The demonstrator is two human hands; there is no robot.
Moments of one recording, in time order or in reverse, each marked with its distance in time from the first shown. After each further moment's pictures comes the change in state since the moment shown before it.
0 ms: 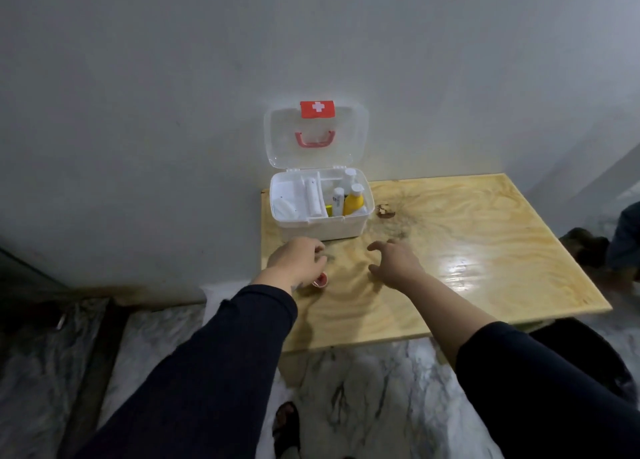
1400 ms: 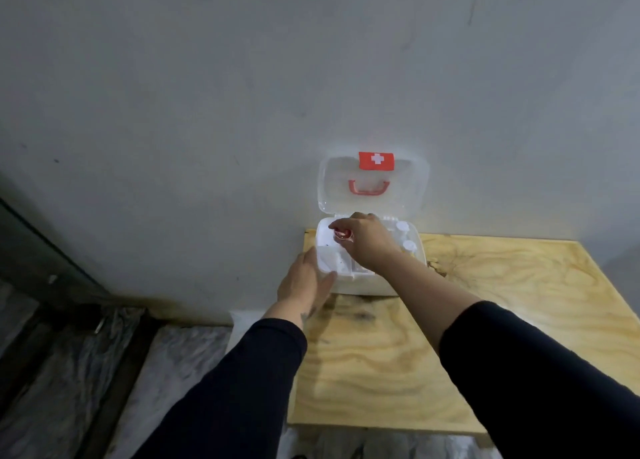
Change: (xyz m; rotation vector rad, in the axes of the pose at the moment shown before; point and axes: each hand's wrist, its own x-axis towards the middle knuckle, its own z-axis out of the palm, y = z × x) left_hand 0.050 -0.058 -0.023 -0.245 0.260 -0.165; right_hand 0.084 -0.140 -0.054 0.039 0.188 -0.515
